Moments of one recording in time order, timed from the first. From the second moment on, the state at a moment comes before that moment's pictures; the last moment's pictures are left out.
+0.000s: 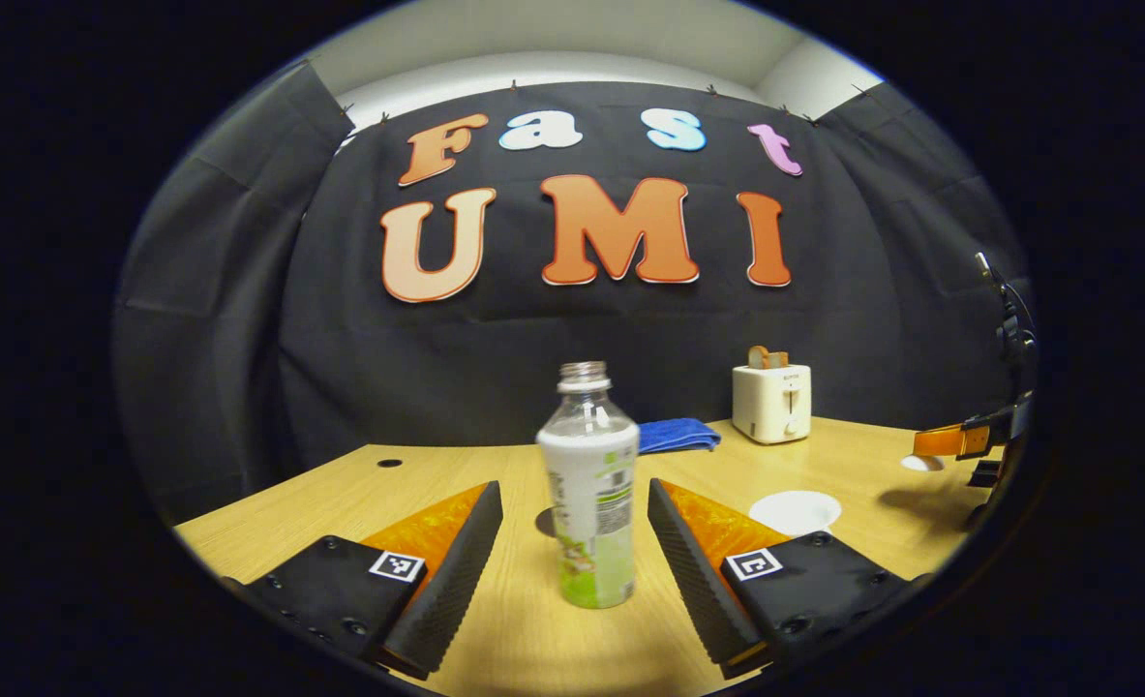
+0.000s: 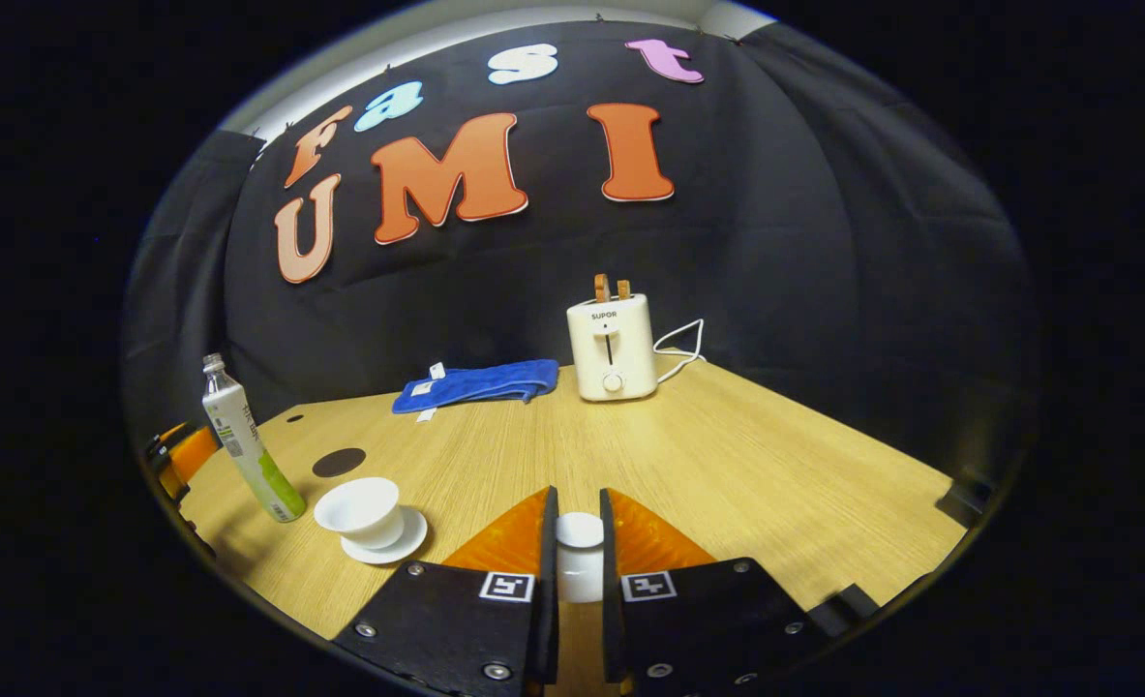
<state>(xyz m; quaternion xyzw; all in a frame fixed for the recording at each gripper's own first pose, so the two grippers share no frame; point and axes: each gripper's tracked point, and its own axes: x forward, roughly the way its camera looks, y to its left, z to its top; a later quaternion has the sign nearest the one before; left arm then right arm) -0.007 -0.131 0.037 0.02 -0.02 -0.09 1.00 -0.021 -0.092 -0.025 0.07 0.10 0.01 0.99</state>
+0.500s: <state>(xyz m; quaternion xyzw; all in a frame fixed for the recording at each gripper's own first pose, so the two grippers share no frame) 0.029 -0.130 0.021 -0.01 0.01 -0.06 1.00 -0.026 -0.089 -0.022 0.07 0.09 0.02 0.99</state>
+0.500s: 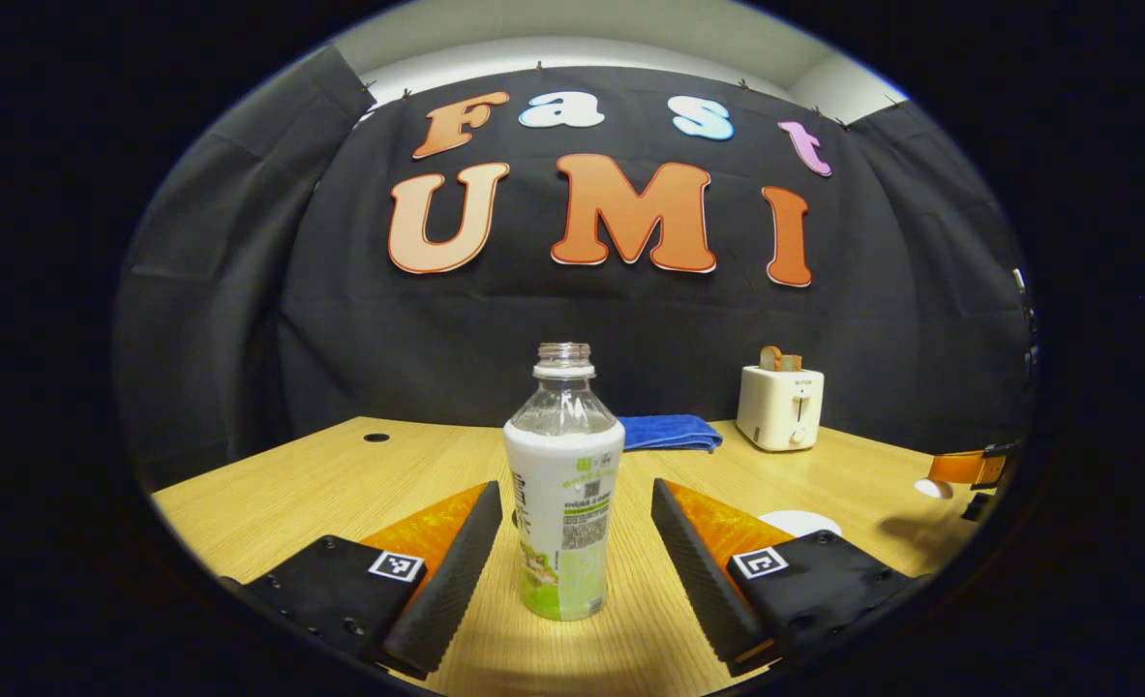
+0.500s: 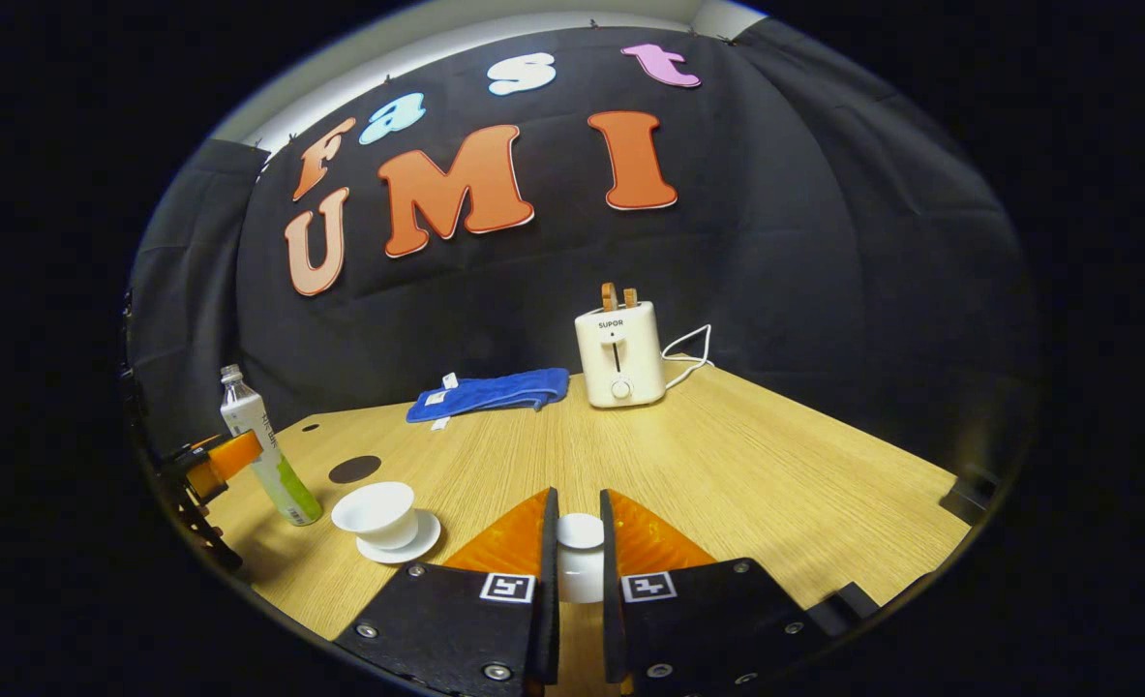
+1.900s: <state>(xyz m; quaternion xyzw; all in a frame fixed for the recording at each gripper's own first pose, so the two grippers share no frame) 0.037 -0.152 0.058 0.32 0.04 -0.10 0.94 -0.031 -0.109 -0.014 0.06 0.08 0.01 0.99</state>
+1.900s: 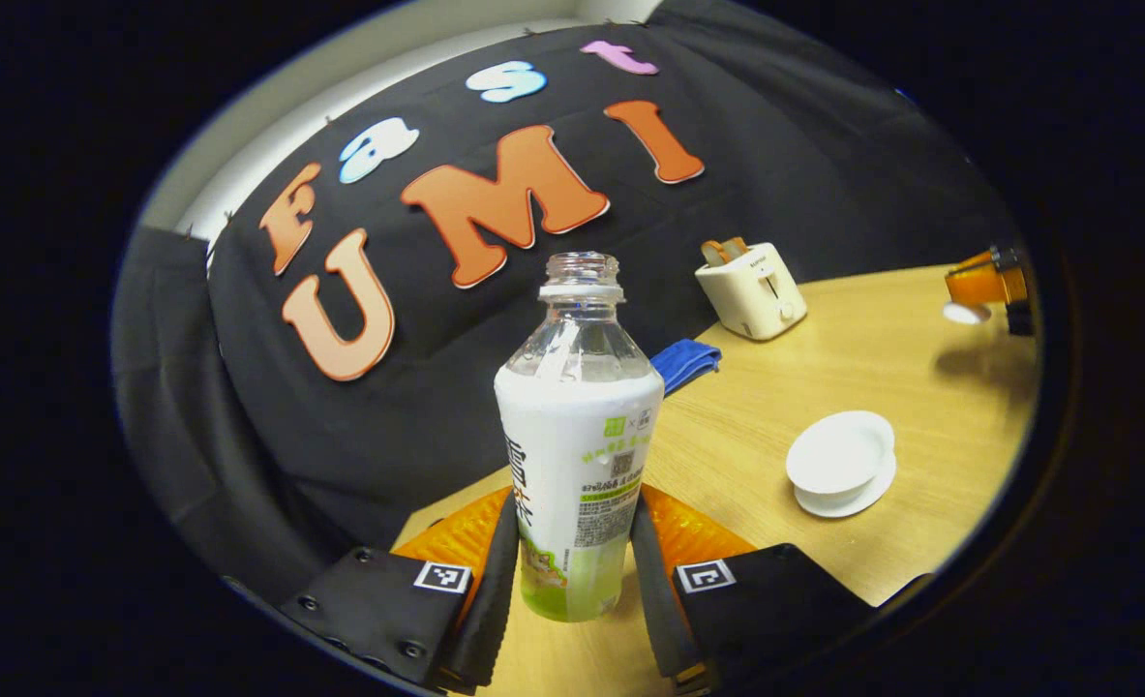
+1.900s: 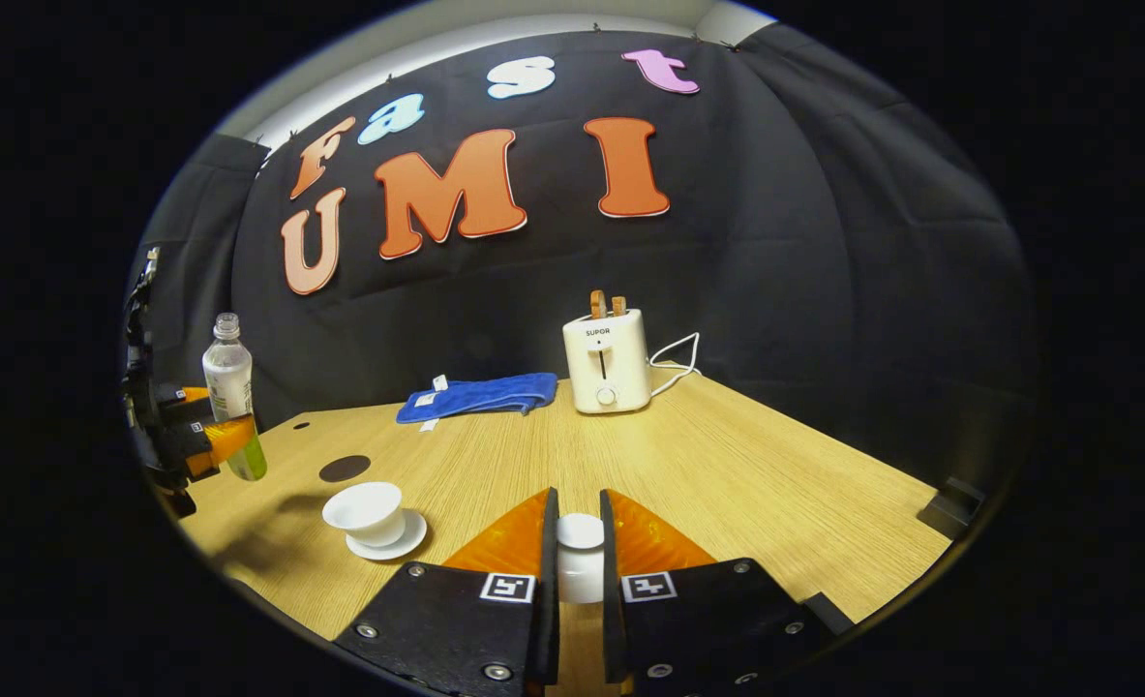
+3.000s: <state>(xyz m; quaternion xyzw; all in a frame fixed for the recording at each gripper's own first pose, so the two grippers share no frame) 0.055 -0.207 0.038 0.76 -0.01 -0.15 0.64 -0.032 -0.119 -0.020 0.06 0.09 0.01 0.99</state>
